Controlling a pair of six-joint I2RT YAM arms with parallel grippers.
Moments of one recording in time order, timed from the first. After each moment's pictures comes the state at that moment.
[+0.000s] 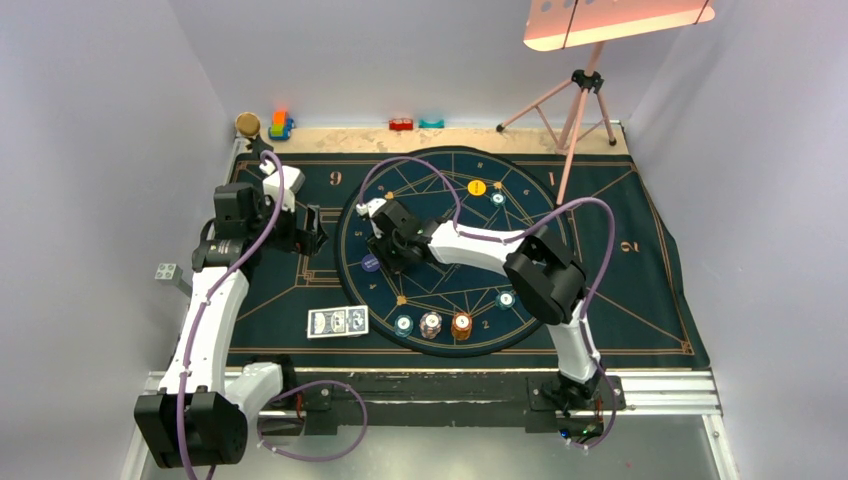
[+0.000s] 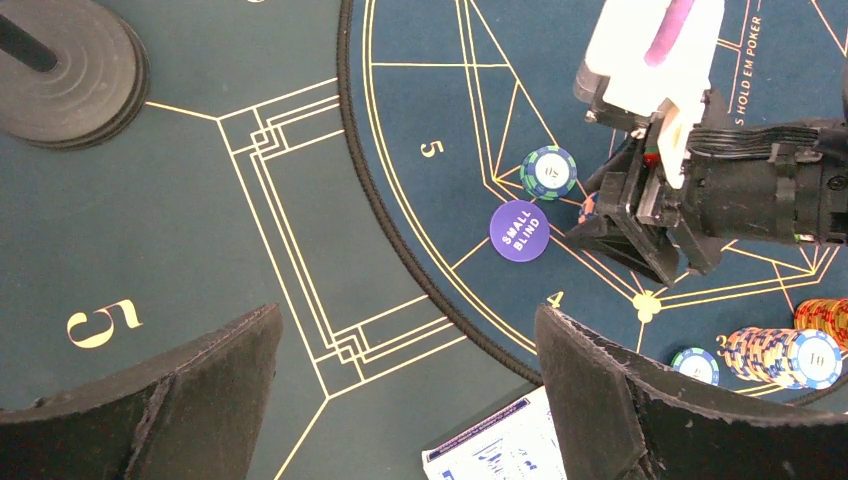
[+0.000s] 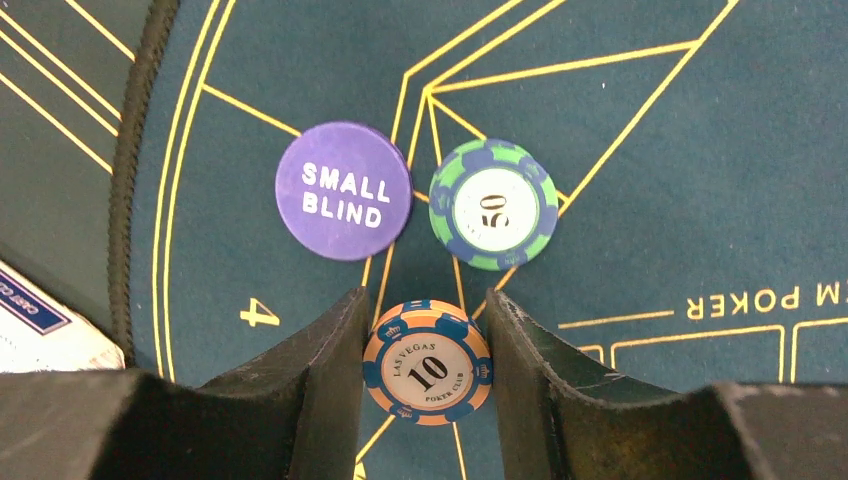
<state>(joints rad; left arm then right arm) 0.07 1.01 0.90 -0.57 0.42 0.16 0.93 2.06 1.47 -0.34 0.07 0.18</state>
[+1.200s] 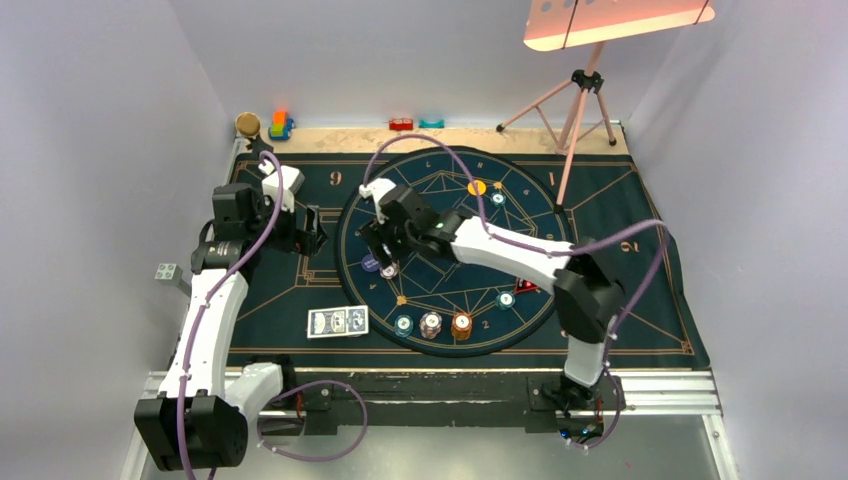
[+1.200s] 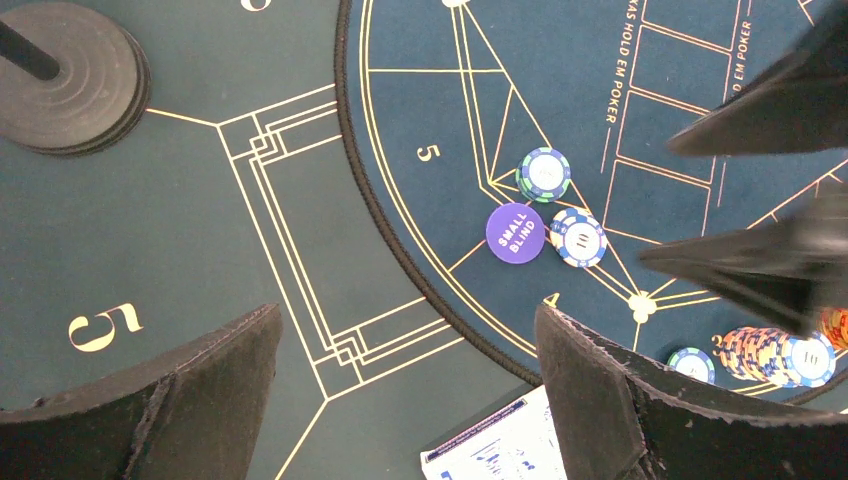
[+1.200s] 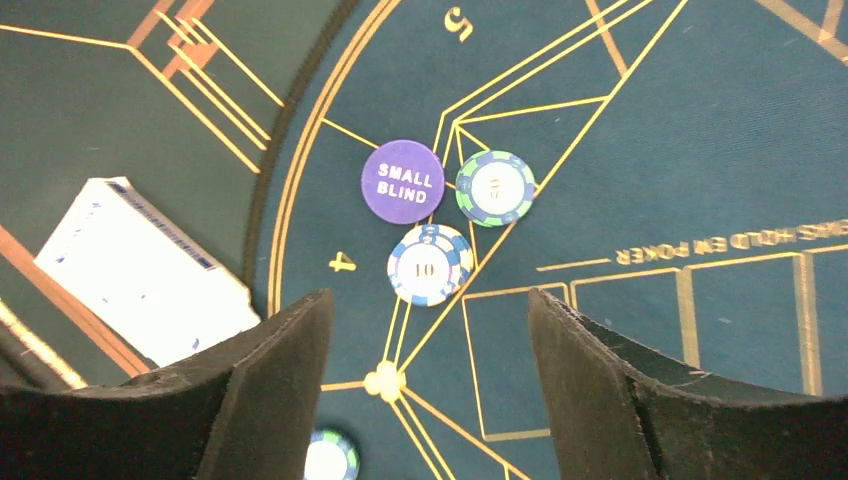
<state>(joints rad) 0.07 1.00 0.90 -0.57 0.43 0.16 0.95 1.90 1.48 -0.39 0.08 0.20</state>
